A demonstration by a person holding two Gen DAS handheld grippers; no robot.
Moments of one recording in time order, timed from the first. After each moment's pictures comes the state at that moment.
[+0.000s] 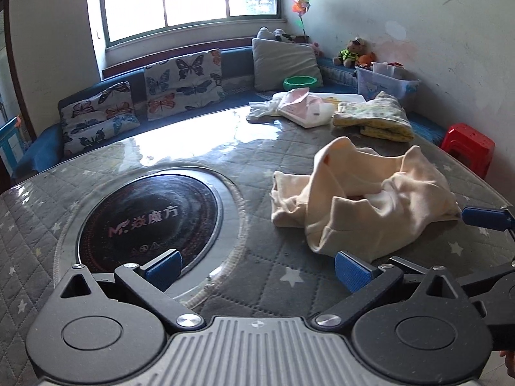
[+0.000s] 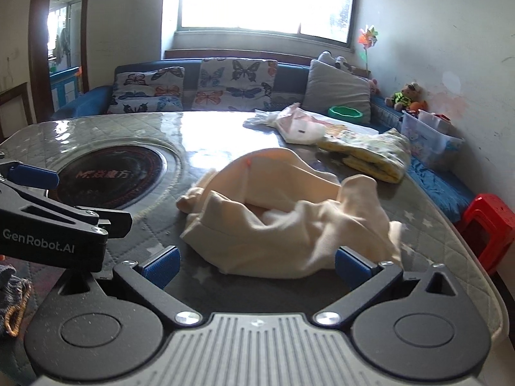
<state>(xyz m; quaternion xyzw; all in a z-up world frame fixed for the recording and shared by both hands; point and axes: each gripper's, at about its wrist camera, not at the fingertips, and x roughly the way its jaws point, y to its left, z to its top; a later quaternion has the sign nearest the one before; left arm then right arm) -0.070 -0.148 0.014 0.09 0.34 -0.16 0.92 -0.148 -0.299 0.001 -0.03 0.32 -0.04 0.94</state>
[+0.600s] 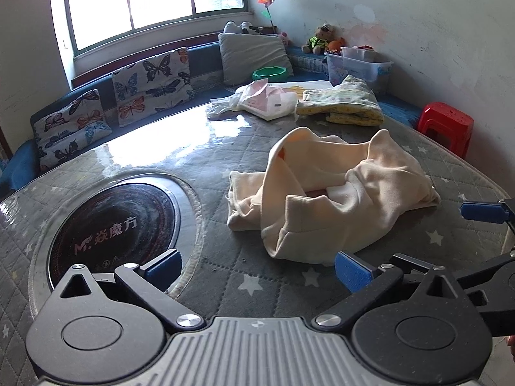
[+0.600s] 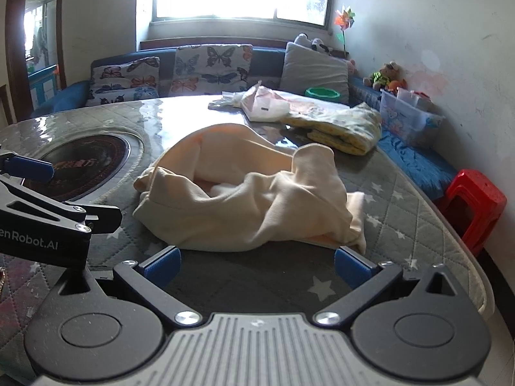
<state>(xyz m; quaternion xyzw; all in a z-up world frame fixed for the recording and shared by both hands) -0.063 -0.187 0.006 0.13 0.35 -0.21 0.91 -0.154 -0.337 -0.012 -0.01 0.35 -0.07 0.93</state>
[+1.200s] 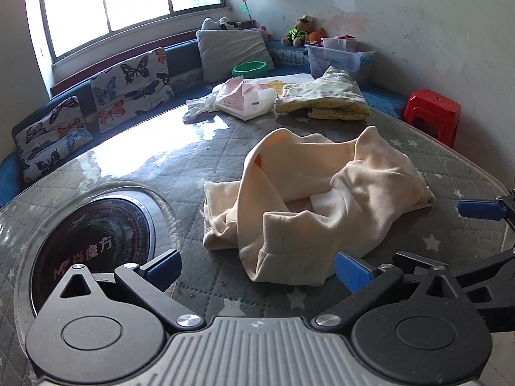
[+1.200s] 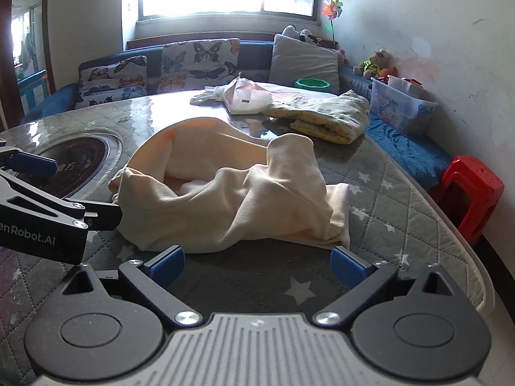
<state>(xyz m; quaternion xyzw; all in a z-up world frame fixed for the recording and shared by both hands) -0.041 -0.212 0.001 0.15 0.35 -0.24 0.89 -0.144 -0.363 -0.021 0.01 0.35 -0.09 0.93</state>
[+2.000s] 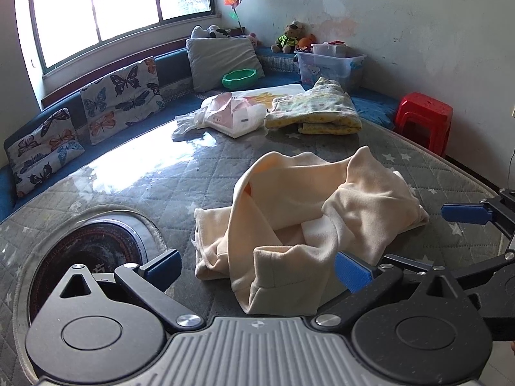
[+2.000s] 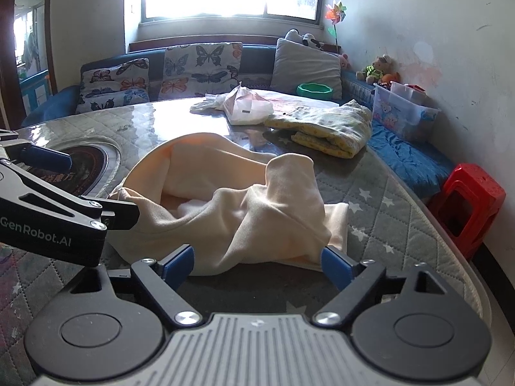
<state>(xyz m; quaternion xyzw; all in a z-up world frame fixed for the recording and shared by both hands) -0.027 -0.225 0.015 0.15 0.34 -0.26 0.89 -0.131 -0.369 -0.008 0.00 0.35 -0.08 0.93</state>
